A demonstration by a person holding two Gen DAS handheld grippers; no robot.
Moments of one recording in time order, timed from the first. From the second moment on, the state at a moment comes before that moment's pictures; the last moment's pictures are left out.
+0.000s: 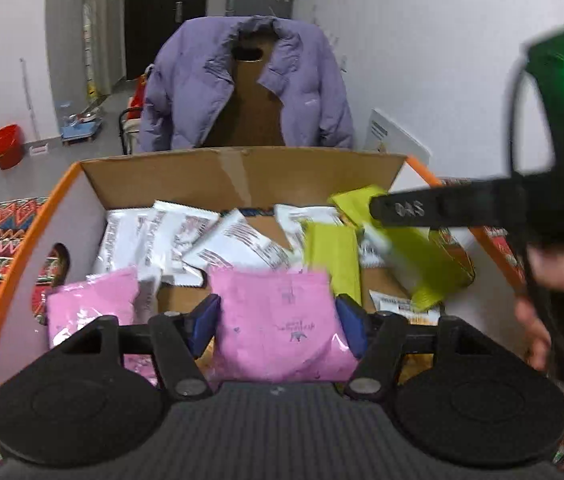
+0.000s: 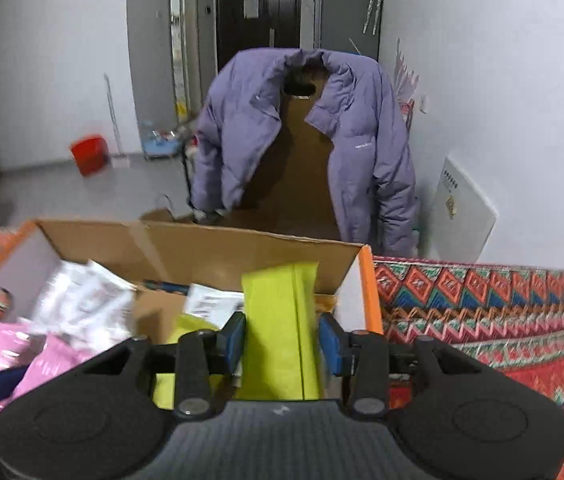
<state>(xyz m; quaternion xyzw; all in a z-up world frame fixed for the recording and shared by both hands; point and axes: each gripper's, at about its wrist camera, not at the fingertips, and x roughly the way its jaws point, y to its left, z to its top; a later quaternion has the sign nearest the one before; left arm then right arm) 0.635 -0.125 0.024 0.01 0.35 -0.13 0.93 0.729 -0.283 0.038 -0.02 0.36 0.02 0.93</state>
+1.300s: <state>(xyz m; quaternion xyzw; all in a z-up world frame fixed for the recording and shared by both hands) 0.353 -0.002 0.130 0.00 0.26 -0.04 0.97 0.404 -0.305 0.141 -0.01 0.28 0.14 0.95</state>
